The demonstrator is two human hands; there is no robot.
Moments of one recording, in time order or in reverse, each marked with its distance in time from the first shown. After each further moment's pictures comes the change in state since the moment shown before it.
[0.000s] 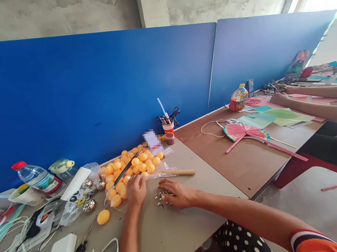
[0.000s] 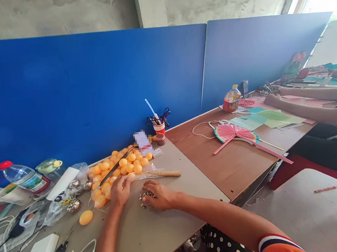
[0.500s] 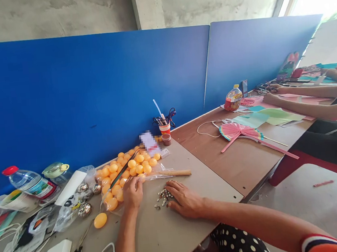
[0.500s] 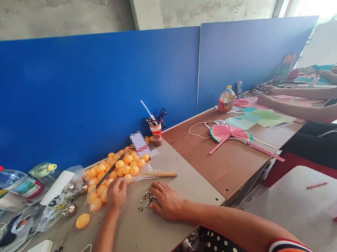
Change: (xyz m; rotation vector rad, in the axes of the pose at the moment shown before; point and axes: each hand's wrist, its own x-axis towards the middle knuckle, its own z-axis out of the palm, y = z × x) left_hand 0.001 -0.001 -0.001 0.006 0.019 0.013; right_hand -0.035 -0.002 -0.003 -0.260 0.026 0.104
